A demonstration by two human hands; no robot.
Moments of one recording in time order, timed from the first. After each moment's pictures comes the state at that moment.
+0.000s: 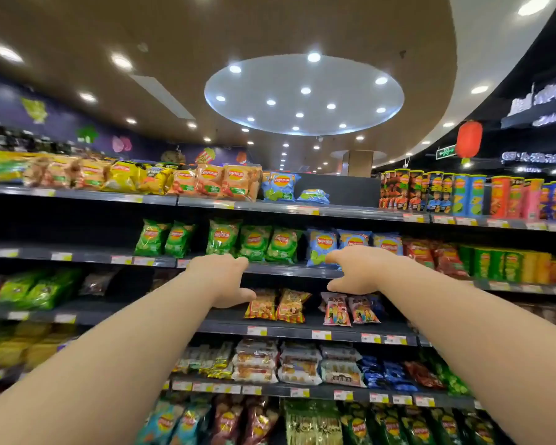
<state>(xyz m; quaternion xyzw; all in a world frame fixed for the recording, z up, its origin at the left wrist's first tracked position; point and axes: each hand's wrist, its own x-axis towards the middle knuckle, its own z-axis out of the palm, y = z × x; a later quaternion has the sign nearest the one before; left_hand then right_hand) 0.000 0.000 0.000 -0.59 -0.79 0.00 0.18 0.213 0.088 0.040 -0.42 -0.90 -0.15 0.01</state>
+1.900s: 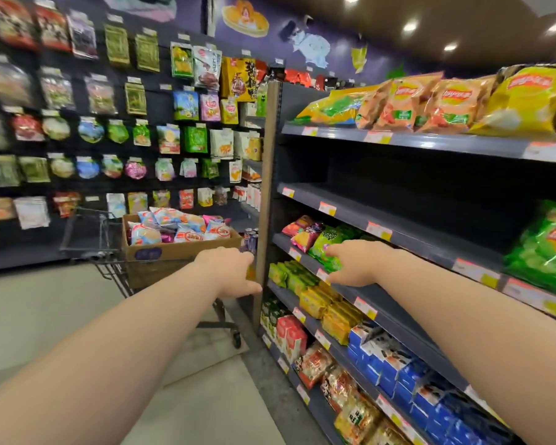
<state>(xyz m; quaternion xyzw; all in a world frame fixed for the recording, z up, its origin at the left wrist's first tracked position) -0.746 -0.113 -0.105 -0.17 -0.98 0.06 0.00 -0.719 0.113 -0.070 0.07 -0.99 -0.12 -0.05</state>
